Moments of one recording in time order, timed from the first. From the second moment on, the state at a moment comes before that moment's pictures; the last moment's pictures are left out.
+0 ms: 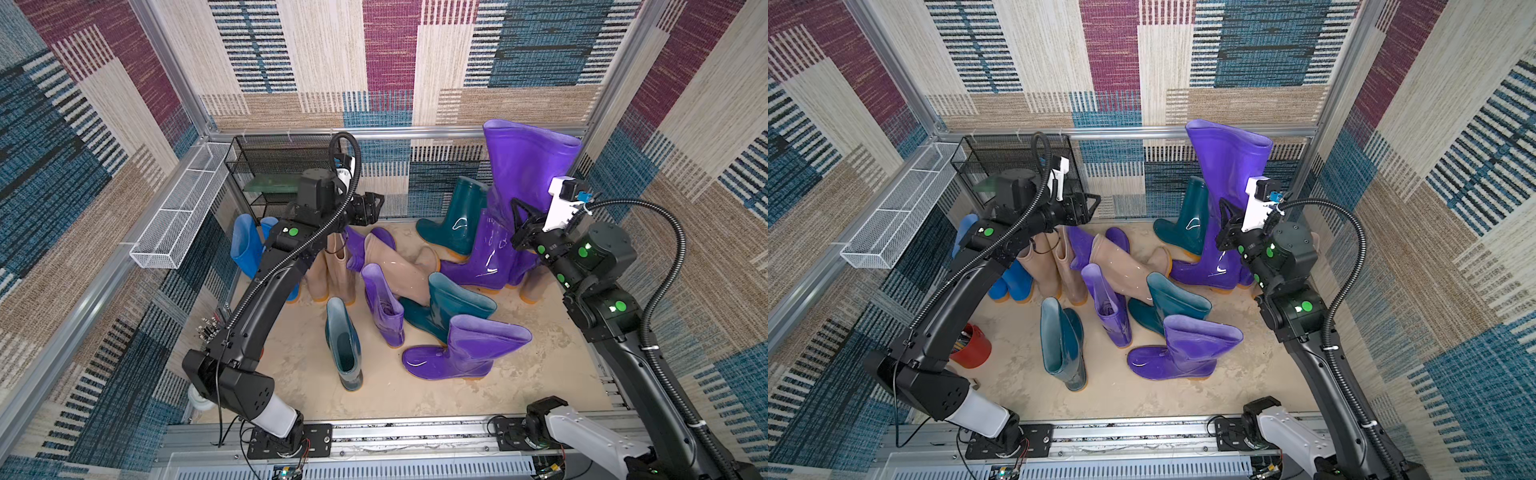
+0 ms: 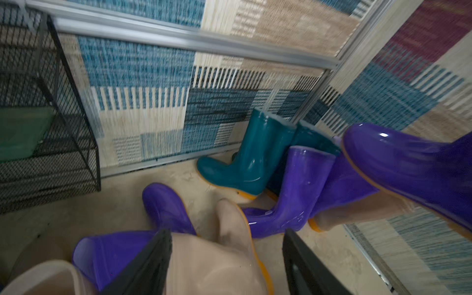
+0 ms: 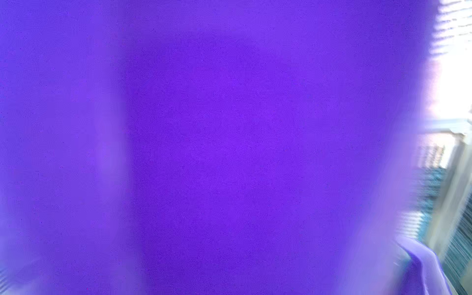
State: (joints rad) left arm -0.41 1.58 1.82 -0.59 0.16 -0.26; right arm 0.28 0.99 1.27 -0.19 -0.02 0.19
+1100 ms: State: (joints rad) left arm -0.51 1.71 1.69 -0.75 -0.33 -0.34; right arm 0.25 0.97 1.18 -0.20 -0.08 0.23
